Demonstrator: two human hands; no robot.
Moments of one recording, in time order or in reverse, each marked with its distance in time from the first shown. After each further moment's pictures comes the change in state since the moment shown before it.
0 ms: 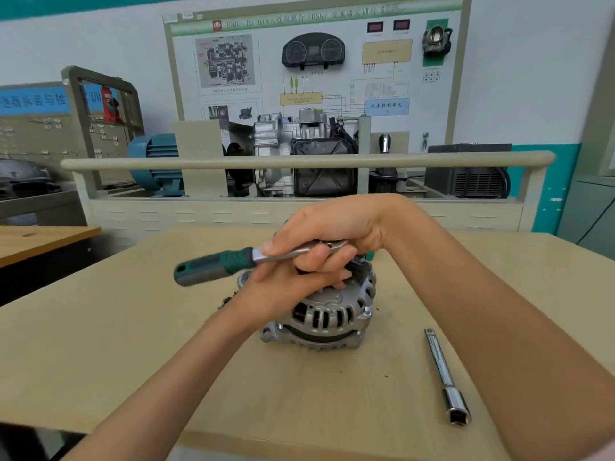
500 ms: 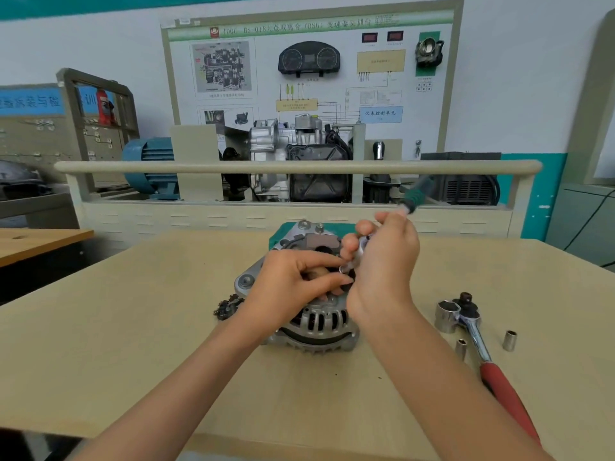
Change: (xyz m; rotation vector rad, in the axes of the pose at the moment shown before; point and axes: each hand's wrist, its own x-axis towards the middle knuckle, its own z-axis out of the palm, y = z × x) left_hand -0.002 -0.004 0.009 -0.015 0.030 0.076; right_hand 0.005 0.034 0.049 1.192 1.451 -0.688
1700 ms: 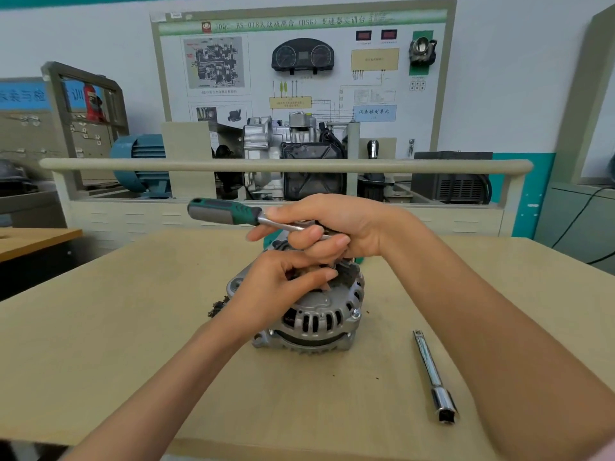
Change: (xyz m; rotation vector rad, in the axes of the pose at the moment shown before) left_hand 0.000 -0.007 -0.011 0.033 0.008 0.005; right_hand 0.037 -0.026 0.036 -0.895 -1.110 0.673
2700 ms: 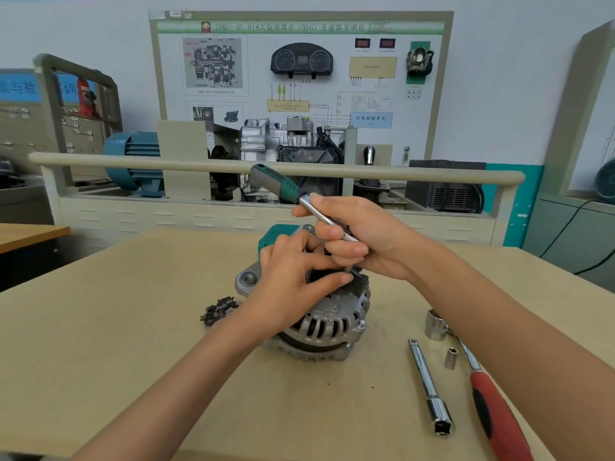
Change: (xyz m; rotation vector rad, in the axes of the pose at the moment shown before) left_hand 0.012 0.012 0.010 0.409 0.016 0.026; right_hand -0.011 0.021 -0.011 0.272 0.299 -0.232
